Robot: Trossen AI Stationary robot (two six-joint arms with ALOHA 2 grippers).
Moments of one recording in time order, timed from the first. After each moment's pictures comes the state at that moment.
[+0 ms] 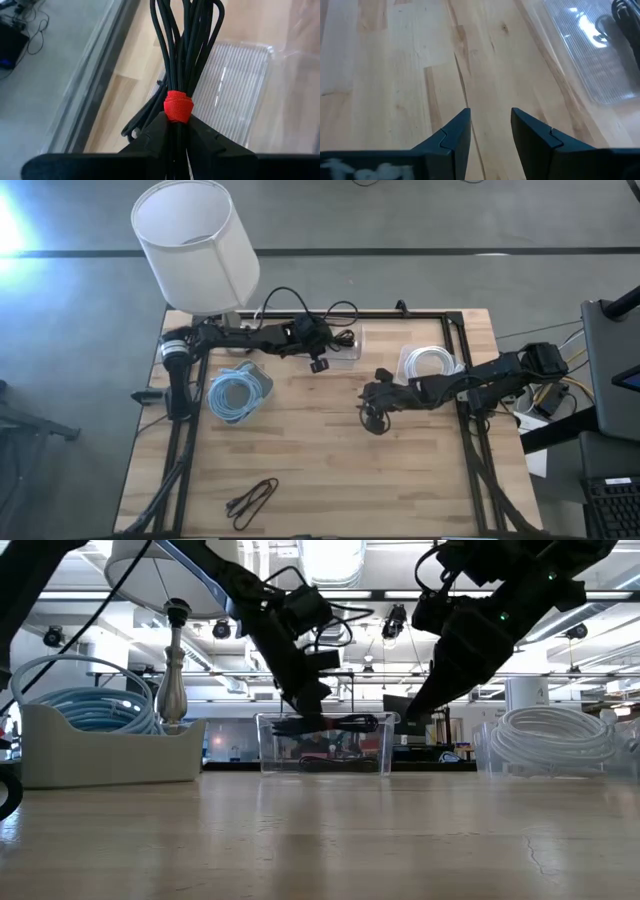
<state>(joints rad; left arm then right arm) 0.35 1.85 1.31 -0.26 -0.28 0.25 0.10 1.42 0.67 -0.05 0.25 0.26</state>
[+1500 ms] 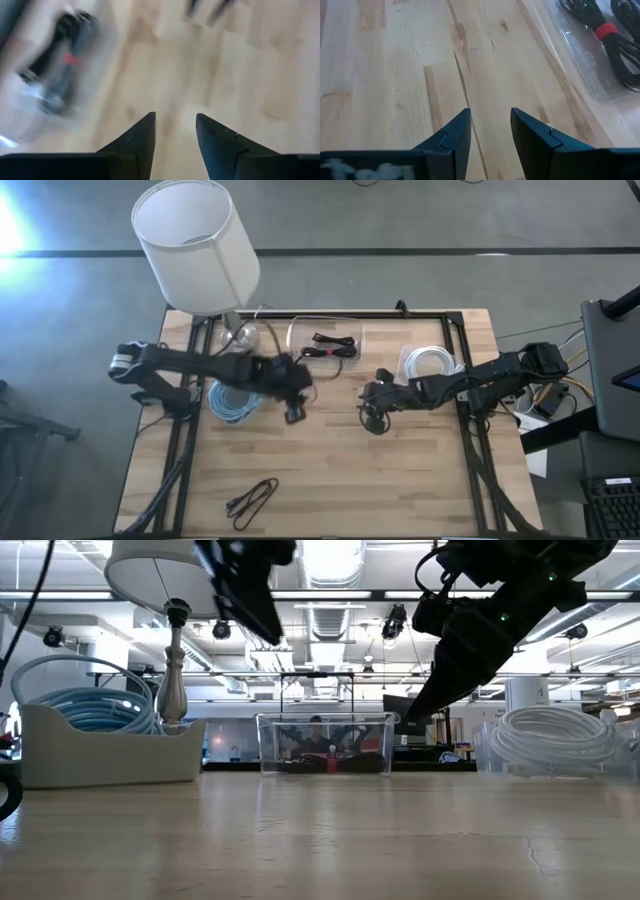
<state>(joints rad) -0.04 1.50 1.30 -0.73 -0.19 -0.24 0.10 1.42 0.67 -0.05 0.25 0.28</state>
